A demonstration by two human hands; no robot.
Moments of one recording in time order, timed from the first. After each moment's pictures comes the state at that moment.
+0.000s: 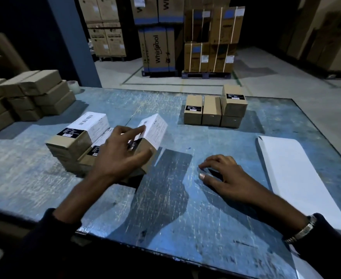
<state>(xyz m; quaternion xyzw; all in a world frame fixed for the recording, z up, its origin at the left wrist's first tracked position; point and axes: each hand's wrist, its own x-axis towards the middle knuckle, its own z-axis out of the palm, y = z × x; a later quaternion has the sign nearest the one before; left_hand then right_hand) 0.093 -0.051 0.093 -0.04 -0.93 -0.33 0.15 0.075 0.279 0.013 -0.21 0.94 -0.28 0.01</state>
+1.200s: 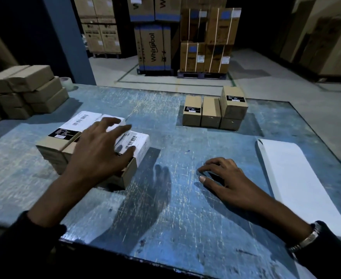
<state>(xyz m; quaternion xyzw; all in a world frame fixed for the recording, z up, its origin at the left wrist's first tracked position) 0.077 -0.081 0.098 -0.10 -0.96 -0.10 0.22 0.078 0.278 0.014 -0.21 0.94 -0.27 -0.01</state>
